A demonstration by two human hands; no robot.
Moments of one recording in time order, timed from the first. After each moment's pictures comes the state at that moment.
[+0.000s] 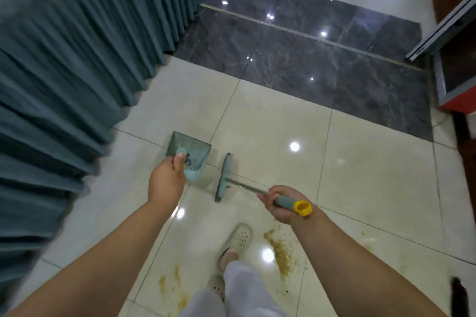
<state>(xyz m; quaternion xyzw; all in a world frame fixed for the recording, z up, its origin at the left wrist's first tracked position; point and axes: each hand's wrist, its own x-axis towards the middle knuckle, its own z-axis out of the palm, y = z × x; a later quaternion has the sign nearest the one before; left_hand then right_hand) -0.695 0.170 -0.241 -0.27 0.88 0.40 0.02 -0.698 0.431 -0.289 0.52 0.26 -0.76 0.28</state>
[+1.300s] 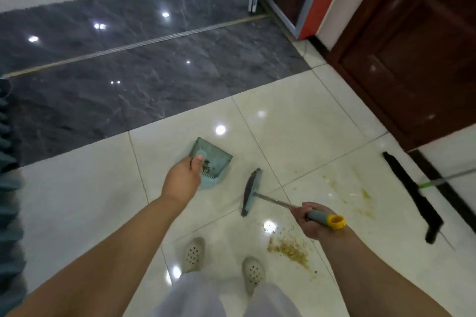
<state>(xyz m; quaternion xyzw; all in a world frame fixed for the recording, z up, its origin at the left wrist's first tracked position) -1.023 0.358 -0.240 0.15 0.89 0.36 0.26 -0.764 0.563 -0.326 0.61 -0.06 -0.77 -0.16</state>
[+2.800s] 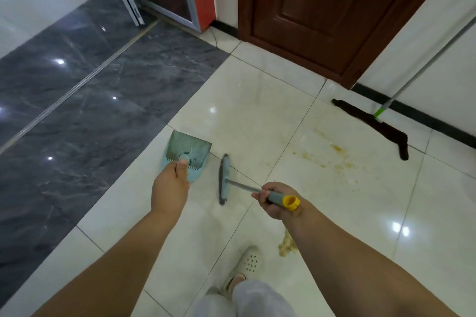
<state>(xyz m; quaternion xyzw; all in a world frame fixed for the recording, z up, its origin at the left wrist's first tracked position) -1.056 0.591 -0.256 0.33 0.86 0.30 0.25 -0.839 0.673 -0.333 0.60 -0.09 -0.78 -0.18</state>
